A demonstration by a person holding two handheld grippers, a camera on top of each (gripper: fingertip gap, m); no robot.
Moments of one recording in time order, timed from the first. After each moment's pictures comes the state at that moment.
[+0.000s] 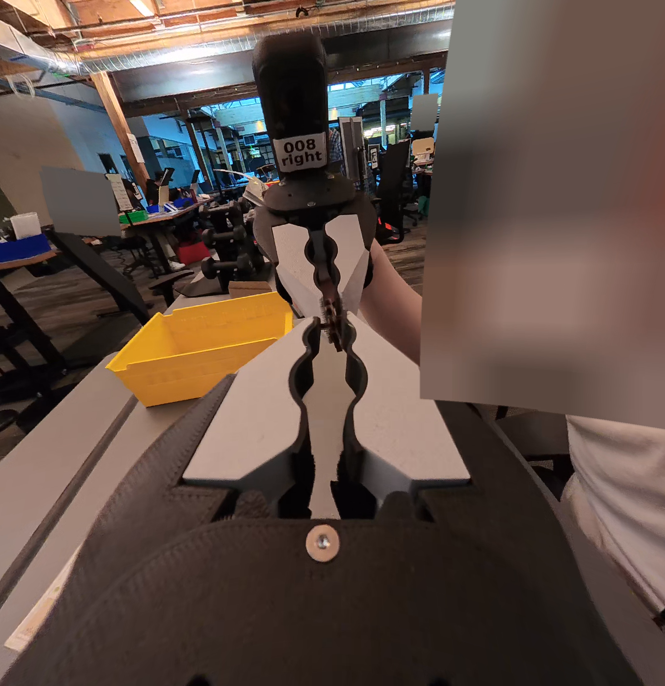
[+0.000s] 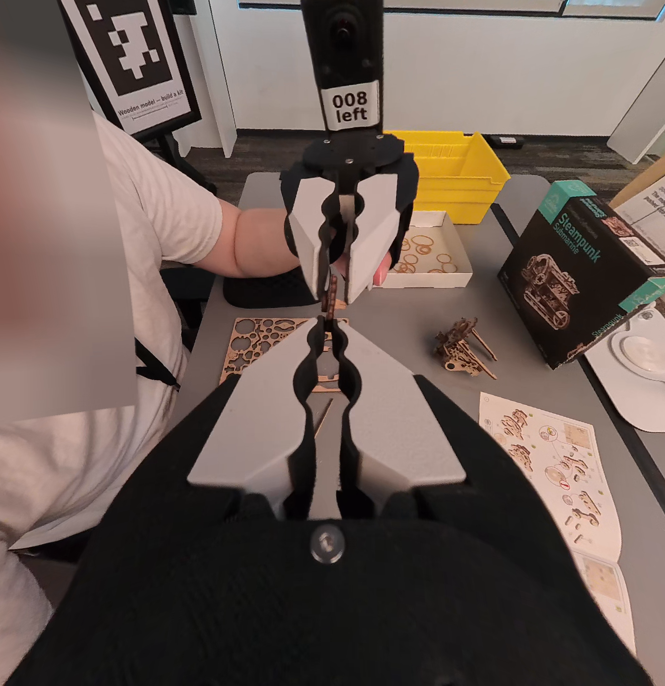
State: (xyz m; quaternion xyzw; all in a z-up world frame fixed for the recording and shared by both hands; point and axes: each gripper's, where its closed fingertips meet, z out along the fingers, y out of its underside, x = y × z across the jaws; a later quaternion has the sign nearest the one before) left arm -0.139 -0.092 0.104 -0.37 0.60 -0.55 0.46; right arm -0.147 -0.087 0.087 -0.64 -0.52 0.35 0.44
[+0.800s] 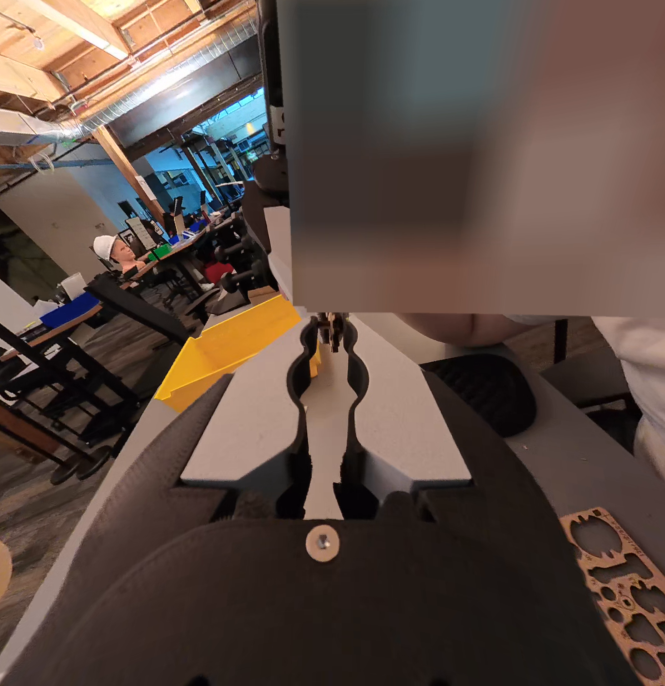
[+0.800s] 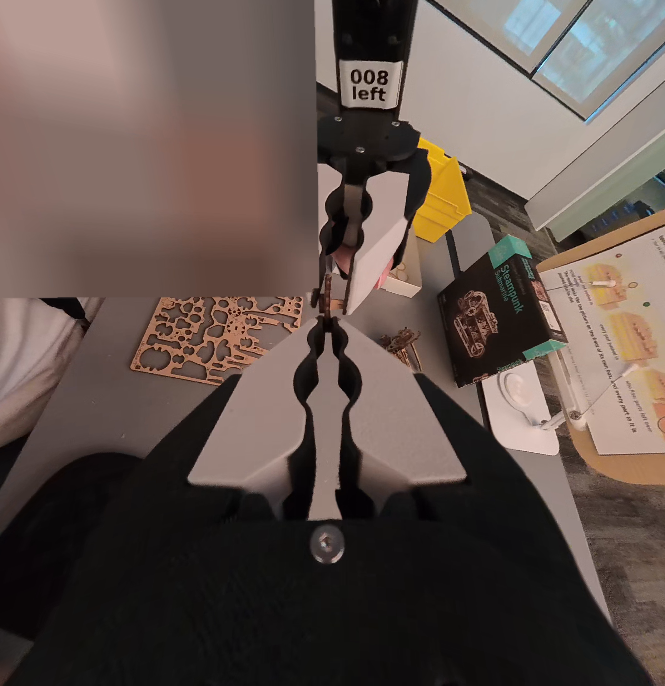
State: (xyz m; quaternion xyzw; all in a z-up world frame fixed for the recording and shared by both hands) left arm -0.141 -0.109 0.093 -0.29 0.66 -0.47 0.51; right arm -0.154 -0.096 0.080 -0.57 -0.62 0.20 0.50
